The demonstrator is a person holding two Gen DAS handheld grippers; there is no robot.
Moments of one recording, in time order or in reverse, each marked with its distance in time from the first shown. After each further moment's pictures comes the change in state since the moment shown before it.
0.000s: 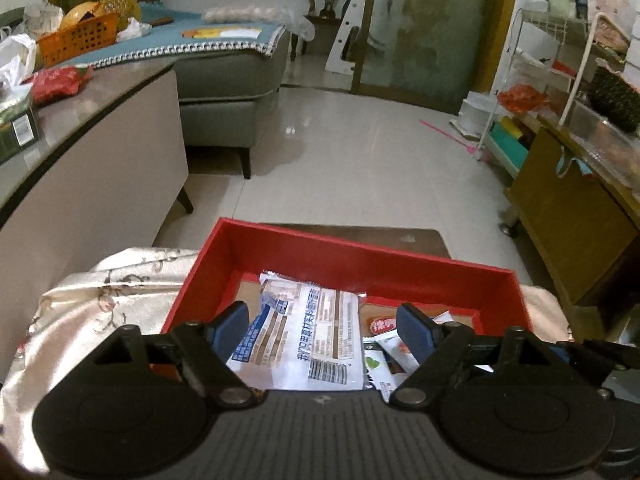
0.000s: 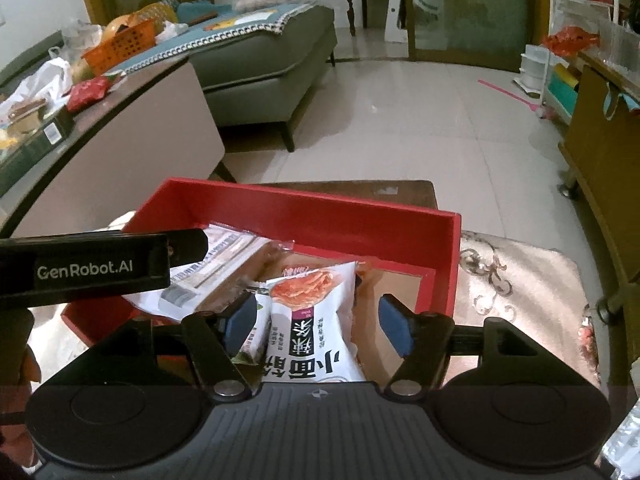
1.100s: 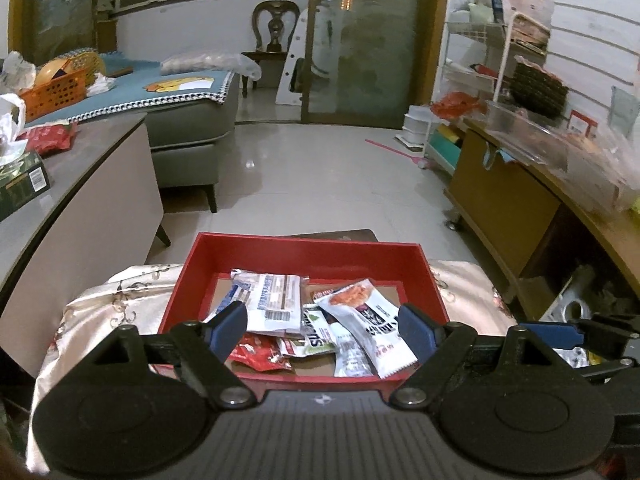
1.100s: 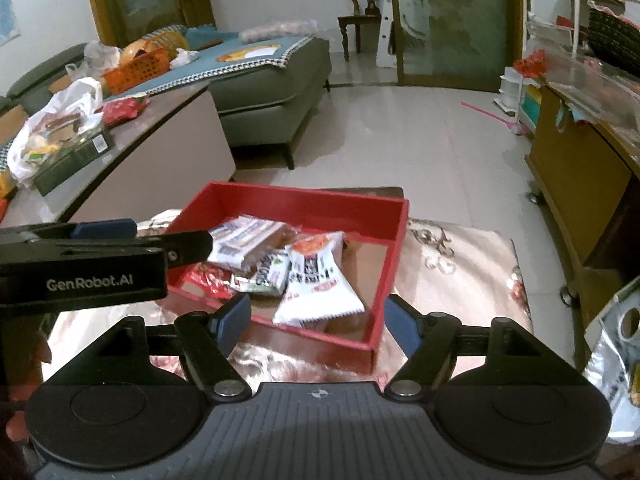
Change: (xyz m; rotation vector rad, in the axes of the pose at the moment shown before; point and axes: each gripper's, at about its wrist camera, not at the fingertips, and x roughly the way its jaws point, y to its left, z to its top) left arm -0.107 -0.026 -0.038 0.135 -0.084 -0.094; right arm -0.116 0.001 -0.044 0.003 -0.066 -0.020
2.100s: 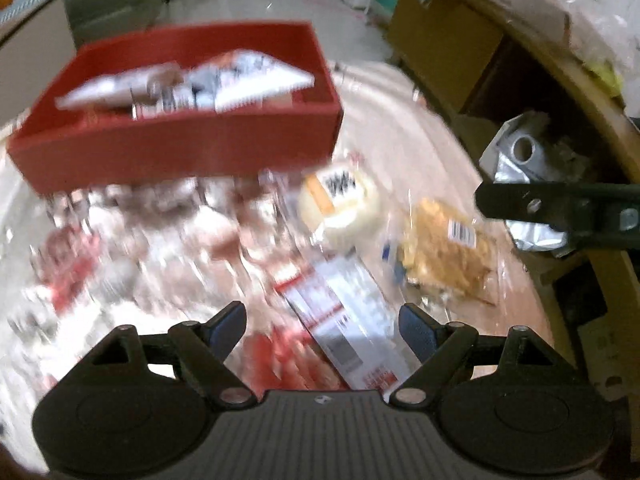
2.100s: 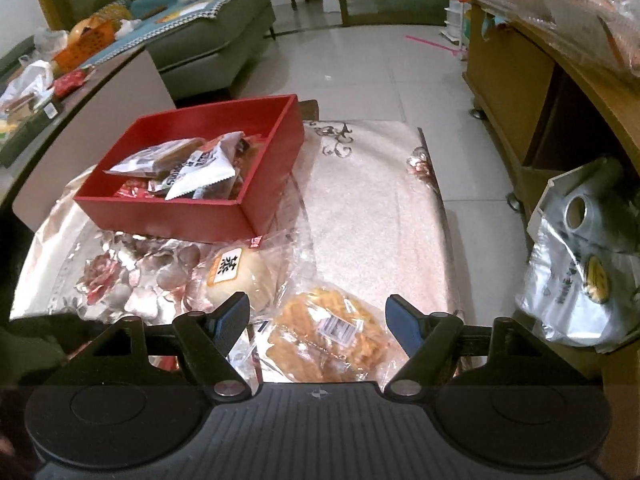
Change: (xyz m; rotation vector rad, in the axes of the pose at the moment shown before) left arm 0.029 -0.091 -0.125 0.015 0.418 -0.129; right arm -0.034 -0.086 -0.076 0.109 0.149 -0.066
